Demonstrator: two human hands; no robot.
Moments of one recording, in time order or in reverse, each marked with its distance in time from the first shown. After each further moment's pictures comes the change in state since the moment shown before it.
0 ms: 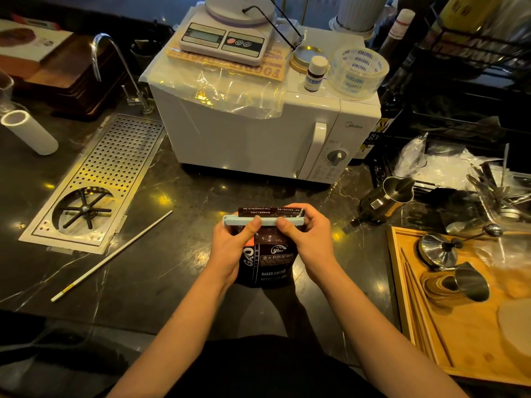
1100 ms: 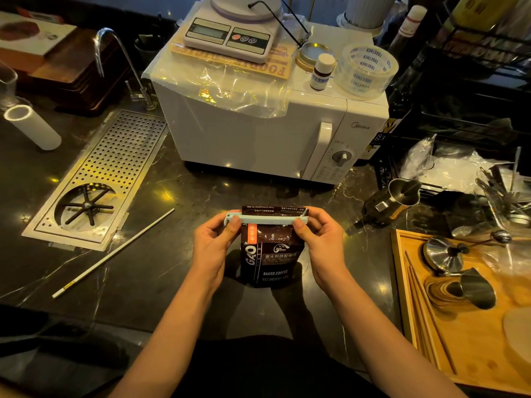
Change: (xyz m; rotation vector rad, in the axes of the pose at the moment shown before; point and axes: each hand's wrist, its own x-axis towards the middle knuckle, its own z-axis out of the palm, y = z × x) left_hand -0.006 0.014 -0.022 0.073 0.011 0.102; right_hand -0.001 0.004 -0.010 0.137 0.043 0.050
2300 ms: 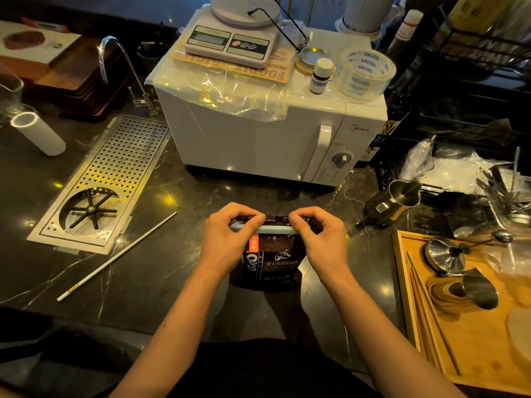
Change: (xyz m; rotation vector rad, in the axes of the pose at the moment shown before) left_hand 0.004 0.025 0.021 0.690 -0.027 0.348; right_hand -0.003 -0.017 0.008 -0.433 0.078 -0.231
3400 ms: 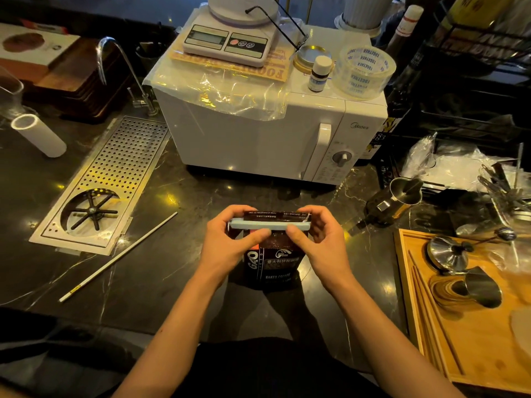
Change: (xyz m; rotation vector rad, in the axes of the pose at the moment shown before) left_hand -0.010 -0.008 -0.003 -0.320 -0.093 -0.204; right_hand -0.009 0.008 -0.007 0.221 -0.143 0.073
